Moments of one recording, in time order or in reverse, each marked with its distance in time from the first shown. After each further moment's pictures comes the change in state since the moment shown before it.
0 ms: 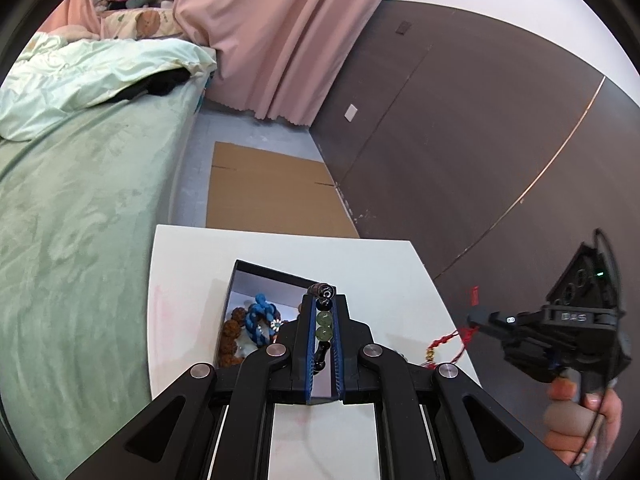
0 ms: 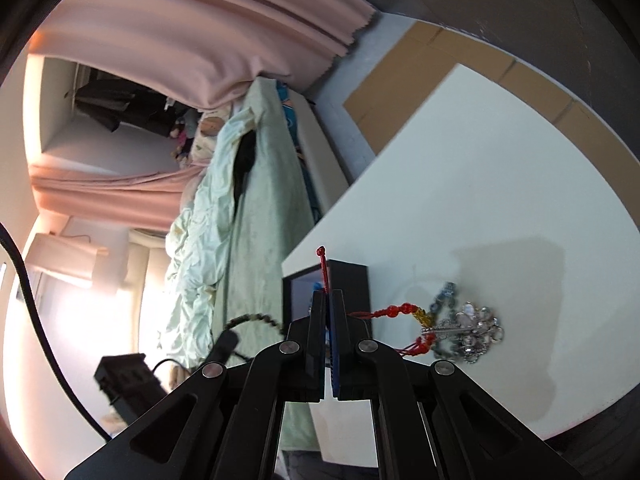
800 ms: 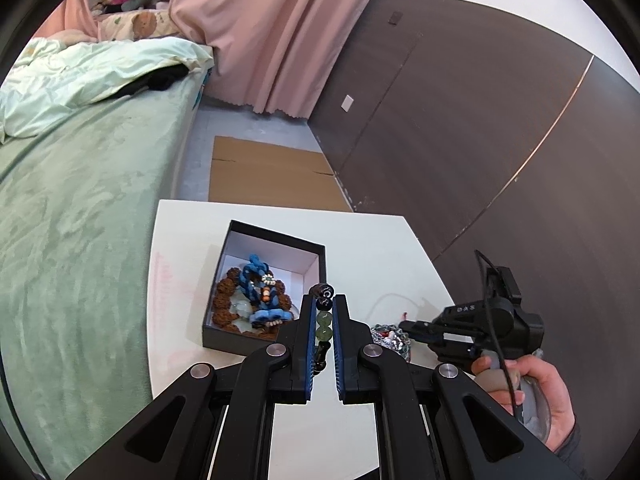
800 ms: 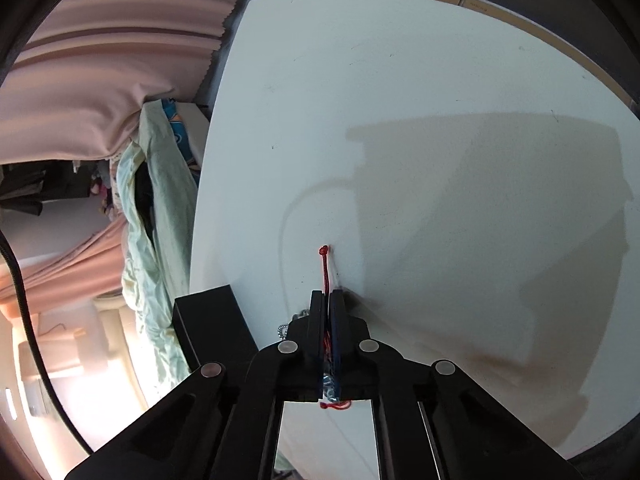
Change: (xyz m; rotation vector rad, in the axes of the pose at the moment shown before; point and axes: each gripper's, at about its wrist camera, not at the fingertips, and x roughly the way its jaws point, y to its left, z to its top) left arm -0.021 -0.015 -0.034 0.029 0.016 0.015; right arm 0.049 -0.124 -0.007 0.385 0.083 -0.154
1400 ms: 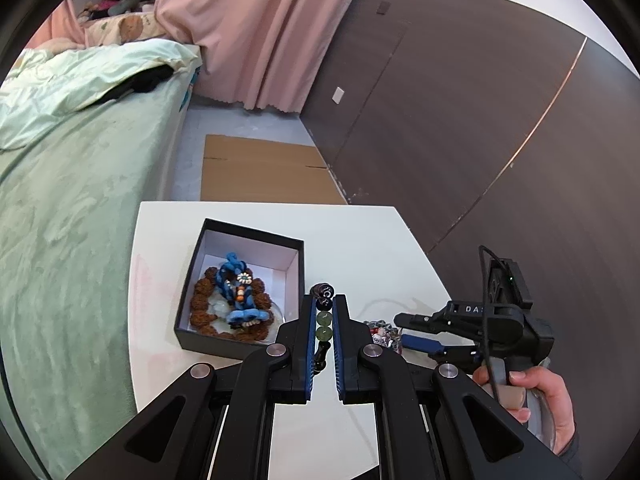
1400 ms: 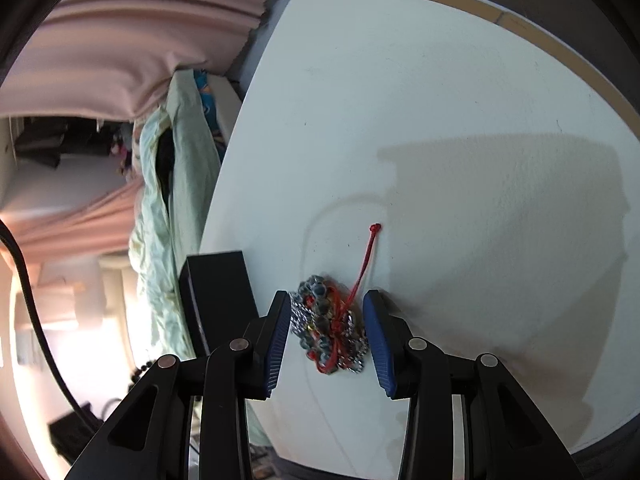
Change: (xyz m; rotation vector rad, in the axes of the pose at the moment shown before) left arm 0.013 -0.022 -0.002 0.037 0.025 -0.002; right arm -0.007 -0.001 -0.006 -0.105 0.037 0.030
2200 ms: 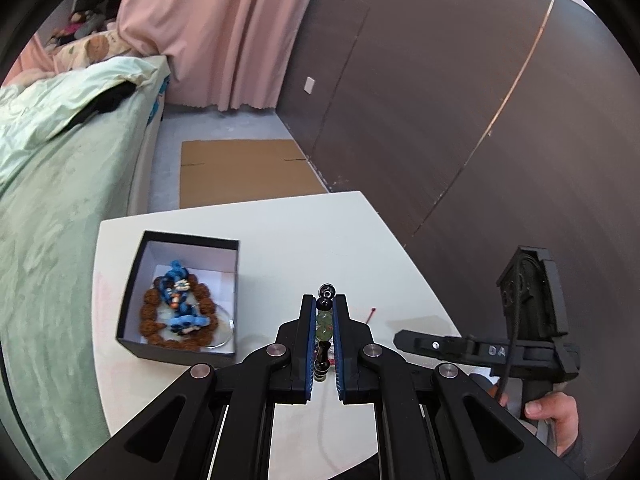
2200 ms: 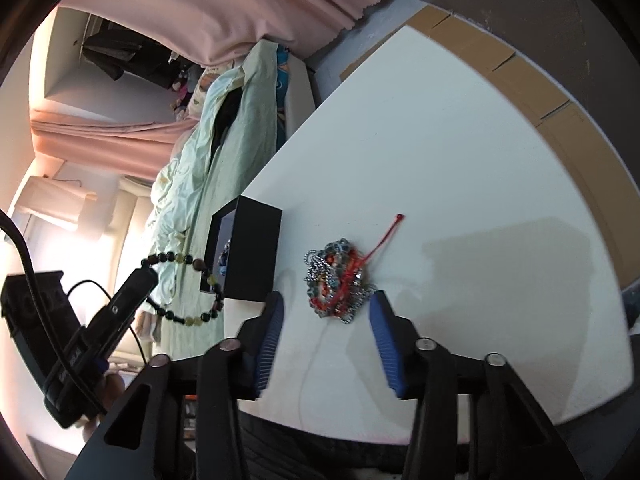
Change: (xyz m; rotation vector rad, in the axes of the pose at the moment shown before) left arm 0.016 -0.055 -0.001 0.108 0.037 -0.005; right arm -0.045 0.012 -0.024 -0.403 -0.006 0.046
